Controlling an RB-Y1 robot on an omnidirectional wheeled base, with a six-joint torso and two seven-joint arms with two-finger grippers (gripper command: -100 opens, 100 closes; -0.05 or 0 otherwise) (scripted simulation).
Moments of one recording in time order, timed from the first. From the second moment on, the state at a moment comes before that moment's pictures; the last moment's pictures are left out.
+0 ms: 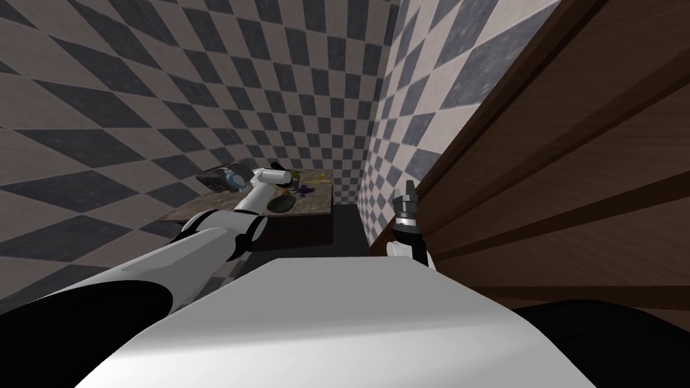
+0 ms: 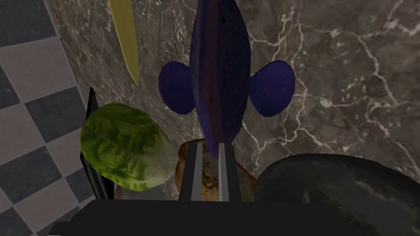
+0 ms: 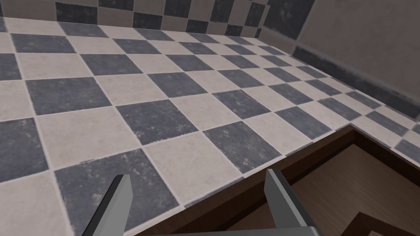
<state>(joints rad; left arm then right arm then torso) -0.83 0.60 -0.05 -0.99 0.48 1.11 0.04 0.48 0.01 0.03 -2.30 0.02 -0.36 0.10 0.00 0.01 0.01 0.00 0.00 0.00</state>
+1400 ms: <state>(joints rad) -0.93 0.59 -0.01 -1.06 0.78 1.41 0.05 0.48 0.01 0.03 -2.30 0.02 -0.36 0.10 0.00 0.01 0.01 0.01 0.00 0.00</state>
